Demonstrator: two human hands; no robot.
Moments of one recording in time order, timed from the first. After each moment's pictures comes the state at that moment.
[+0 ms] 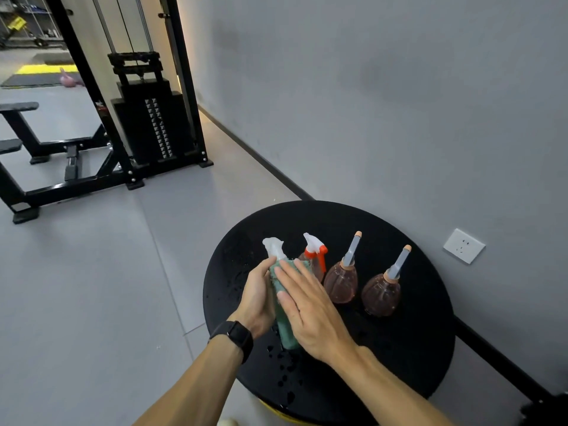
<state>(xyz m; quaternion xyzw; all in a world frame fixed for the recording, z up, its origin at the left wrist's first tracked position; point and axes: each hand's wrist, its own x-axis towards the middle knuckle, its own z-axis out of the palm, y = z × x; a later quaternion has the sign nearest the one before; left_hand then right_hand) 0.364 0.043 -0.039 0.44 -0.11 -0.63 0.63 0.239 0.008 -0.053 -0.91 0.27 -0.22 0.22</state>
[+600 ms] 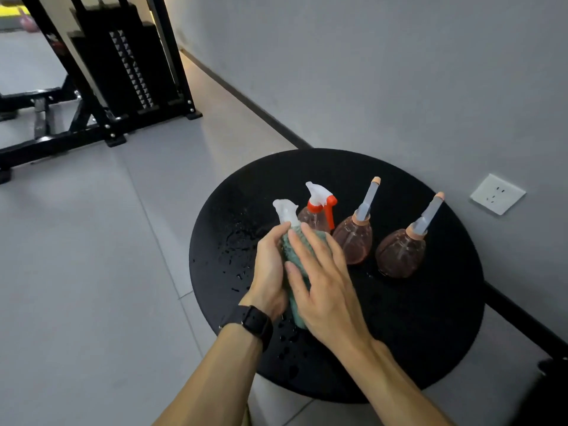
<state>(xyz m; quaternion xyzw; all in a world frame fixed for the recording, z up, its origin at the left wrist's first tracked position) 0.343 0.014 -0.087 0.48 -0.07 -0.60 0.64 0.240 0.000 -0.109 -0.86 0.36 -0.31 0.17</state>
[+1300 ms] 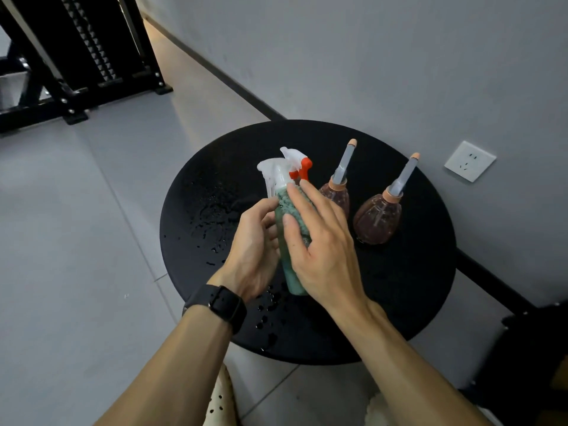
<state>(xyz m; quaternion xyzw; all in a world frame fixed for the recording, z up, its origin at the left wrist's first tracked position) 0.329 0.024 -0.089 0.50 -0.15 -0.58 0.62 0.218 -0.007 -0.099 -0.83 0.38 -0.37 0.18</state>
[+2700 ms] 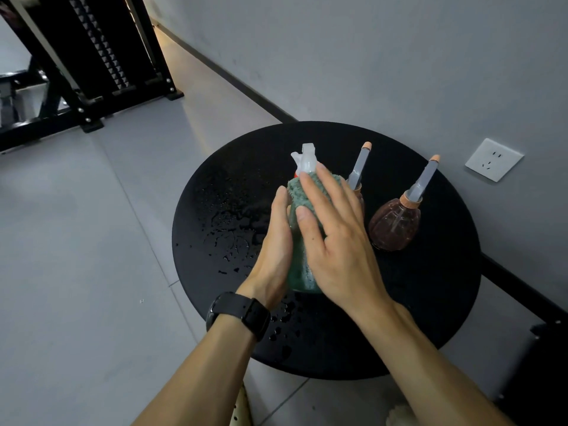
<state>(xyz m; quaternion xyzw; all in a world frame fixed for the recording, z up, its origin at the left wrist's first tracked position) 0.315 0.011 -0.083 0.51 -0.27 -0.54 0.61 0.225 -0.019 -0.081 -0.83 0.37 -0.34 0.22</state>
